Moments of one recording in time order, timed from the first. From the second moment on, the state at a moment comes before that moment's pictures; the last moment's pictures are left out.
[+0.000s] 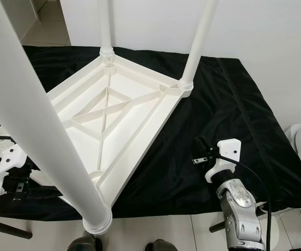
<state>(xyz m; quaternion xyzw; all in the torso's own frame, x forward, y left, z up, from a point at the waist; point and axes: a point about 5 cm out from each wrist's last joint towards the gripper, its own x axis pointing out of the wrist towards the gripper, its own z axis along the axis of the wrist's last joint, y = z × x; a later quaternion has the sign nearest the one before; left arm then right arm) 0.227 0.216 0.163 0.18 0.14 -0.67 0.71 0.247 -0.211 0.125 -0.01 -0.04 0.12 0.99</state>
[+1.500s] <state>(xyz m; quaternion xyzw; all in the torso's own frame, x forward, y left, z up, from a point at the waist) 0.253 0.234 0.137 0.22 0.15 -0.57 0.78 0.246 -0.218 0.127 -0.02 -0.03 0.11 0.99</state>
